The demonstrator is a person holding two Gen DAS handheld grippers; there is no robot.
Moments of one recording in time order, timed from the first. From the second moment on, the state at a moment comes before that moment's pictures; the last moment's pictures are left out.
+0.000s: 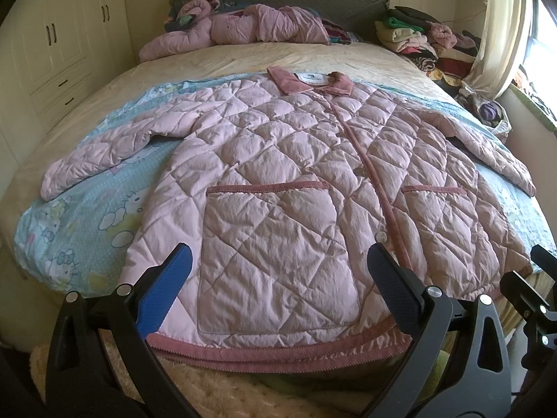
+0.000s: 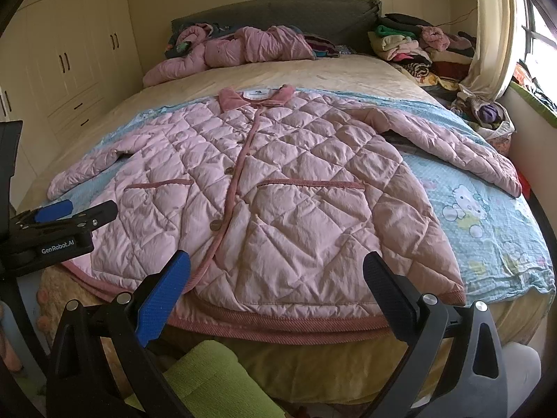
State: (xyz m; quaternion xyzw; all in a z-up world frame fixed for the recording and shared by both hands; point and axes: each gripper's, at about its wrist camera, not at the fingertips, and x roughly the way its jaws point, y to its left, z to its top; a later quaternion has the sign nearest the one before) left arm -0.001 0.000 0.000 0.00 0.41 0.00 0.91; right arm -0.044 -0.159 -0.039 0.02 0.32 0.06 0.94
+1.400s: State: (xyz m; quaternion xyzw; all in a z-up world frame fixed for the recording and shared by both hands) left arm 0.144 0.042 0.046 -0.03 0.41 0.05 0.91; right arm 0.098 -0.171 0.033 0.09 0.30 0.07 0.95
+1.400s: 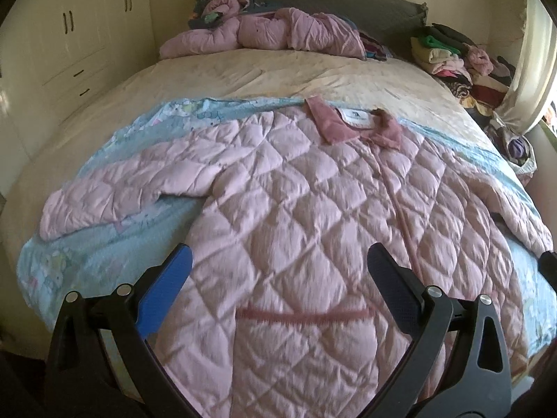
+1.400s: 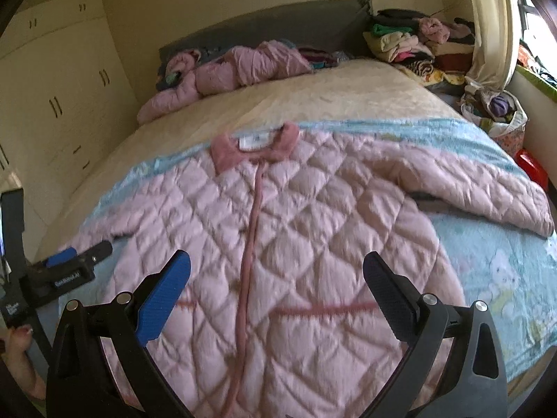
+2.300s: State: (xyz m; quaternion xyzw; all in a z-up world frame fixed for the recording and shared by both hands) left arm 0.301 -0.011 0.041 -0.05 0.42 0.01 0.91; right arm 0.236 -0.256 0.063 0.20 0.27 0.00 0.94
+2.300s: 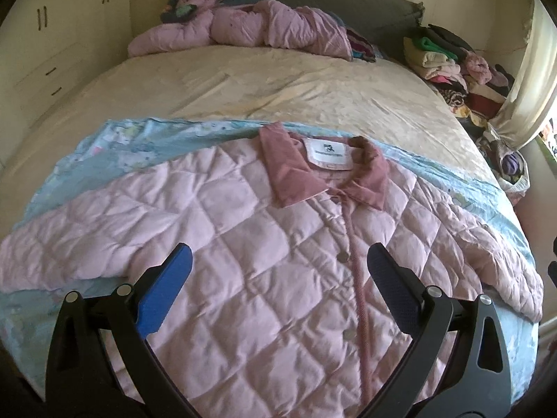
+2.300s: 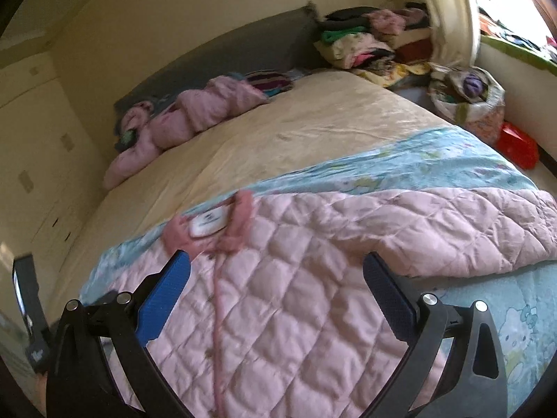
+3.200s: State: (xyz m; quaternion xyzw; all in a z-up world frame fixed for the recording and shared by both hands) left arm 0.344 -0.064 -0.065 -0.01 0.49 -0.03 0.87; right arm 0.238 -0.495 -0.062 0.39 0.27 -0.31 0.82
